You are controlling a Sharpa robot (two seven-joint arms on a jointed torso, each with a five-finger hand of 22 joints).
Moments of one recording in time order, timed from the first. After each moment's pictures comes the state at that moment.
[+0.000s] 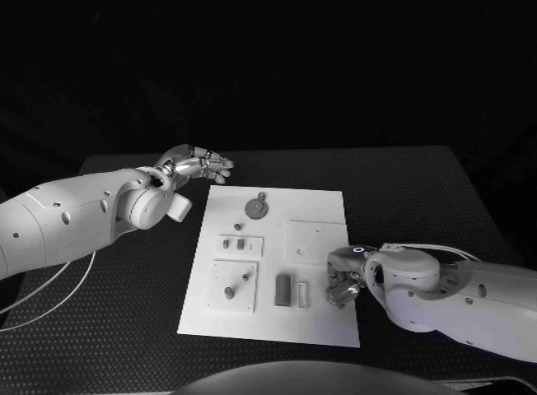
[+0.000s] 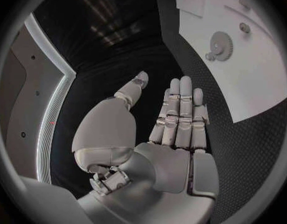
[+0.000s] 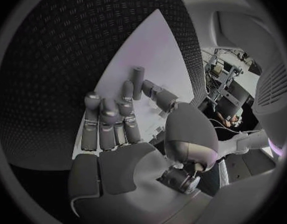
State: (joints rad) left arm 1.25 -0.76 -0.17 1.18 -0.24 -0.15 0.25; left_hand 1.03 -0.15 0.45 -0.21 0.06 0.88 0.16 0.25 0.54 1.25 0.09 0.12 0.26 1.06 0.05 0.54 0.58 0.01 0.69 -0.05 0.49 1.31; right arm 1.10 -0.83 -0.24 1.72 -1.56 0.01 -0.52; right_hand 0.83 -0.16 0.90 -0.23 0.21 1.12 0.07 0.29 0.79 1.10 -0.01 1.31 0.88 1.23 -0.11 1.29 1.00 0.25 1.00 0.00 1.08 1.24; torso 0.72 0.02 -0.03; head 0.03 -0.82
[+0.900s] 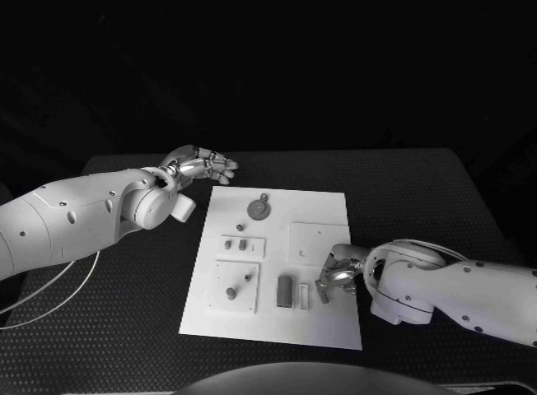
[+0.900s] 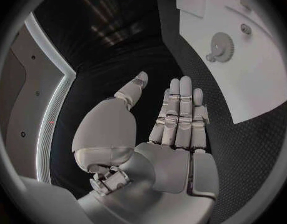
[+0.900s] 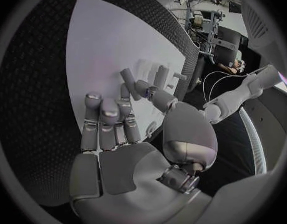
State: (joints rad) left arm 1.25 -0.75 -0.17 1.18 -0.25 -0.15 0.25; left_hand 1.03 -0.15 0.45 -0.21 0.06 0.88 0.16 0.25 0.53 1.25 0.09 0.12 0.26 1.06 0.05 0.53 0.58 0.01 0.69 -0.05 0.48 1.31; right arm 1.14 -0.80 -0.25 1.70 -1.05 -0.18 -0.57; right_hand 0.85 -0.14 0.96 -0.29 0.27 1.11 0.09 0.15 0.62 1.10 -0.02 1.30 0.89 1.25 -0.12 1.28 1.00 0.25 1.01 0.00 1.08 1.23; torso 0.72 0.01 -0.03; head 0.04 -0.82
